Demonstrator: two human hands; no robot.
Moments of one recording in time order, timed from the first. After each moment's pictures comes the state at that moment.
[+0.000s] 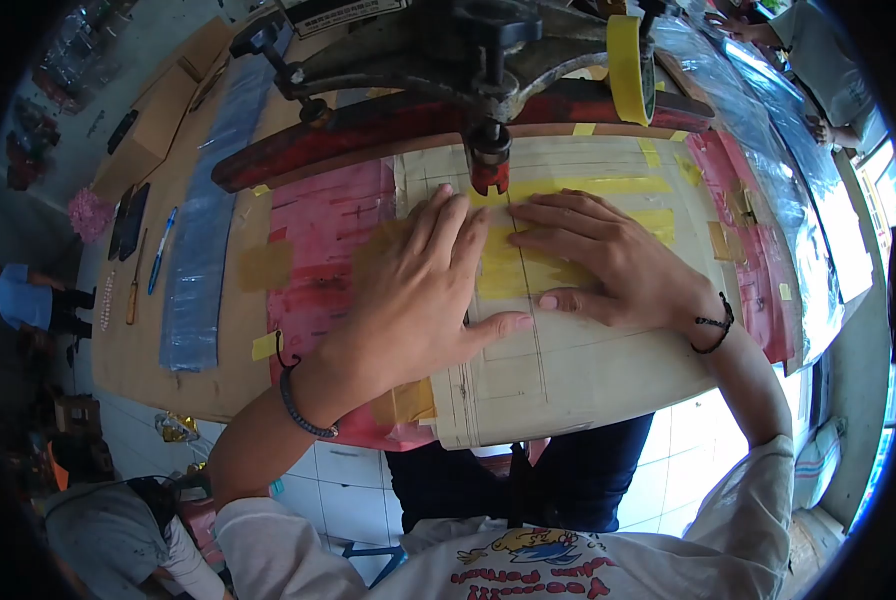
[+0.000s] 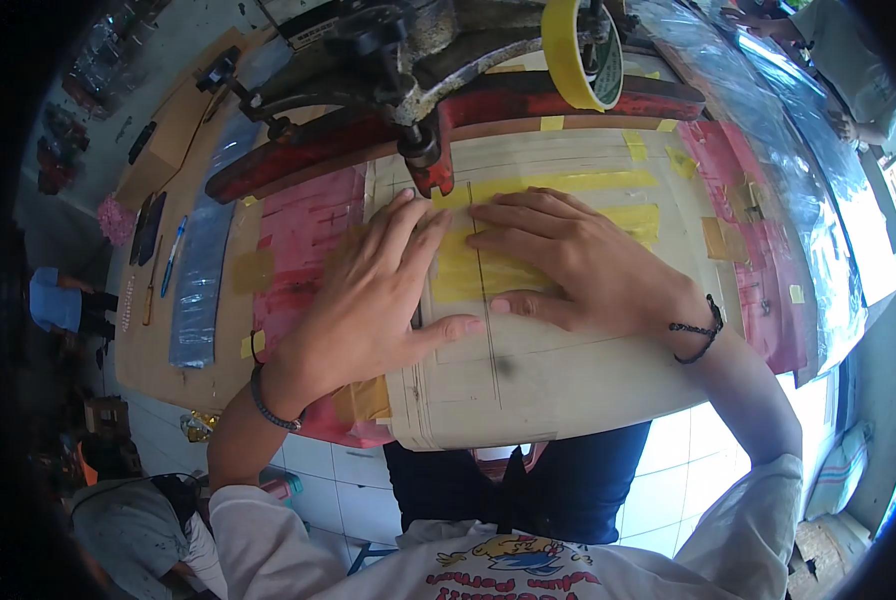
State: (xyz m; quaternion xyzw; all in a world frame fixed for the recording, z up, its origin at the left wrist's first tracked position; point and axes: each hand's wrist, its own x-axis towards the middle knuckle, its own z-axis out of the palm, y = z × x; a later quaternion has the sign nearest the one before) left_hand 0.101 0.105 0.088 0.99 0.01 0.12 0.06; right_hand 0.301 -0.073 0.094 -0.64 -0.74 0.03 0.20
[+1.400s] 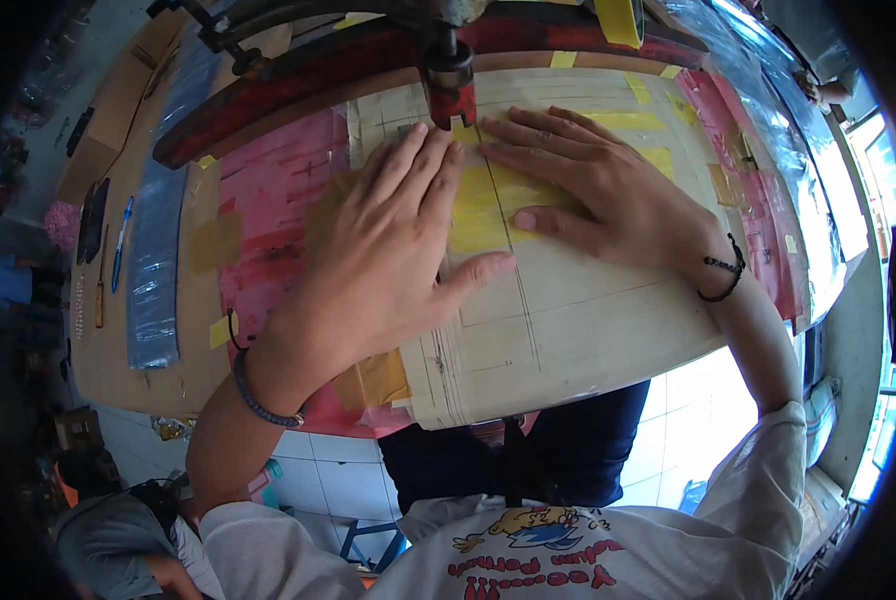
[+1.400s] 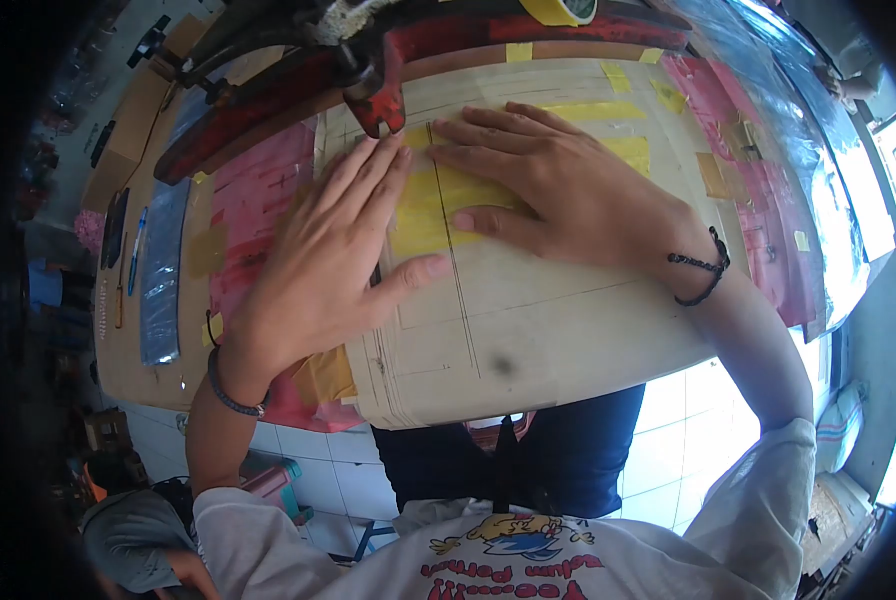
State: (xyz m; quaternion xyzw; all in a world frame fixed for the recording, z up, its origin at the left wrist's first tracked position) left_hand 0.105 0.107 0.084 0.99 0.01 0.09 0.05; right_hand 0.304 -0.067 0.079 -0.68 -0.71 -0.04 0.16
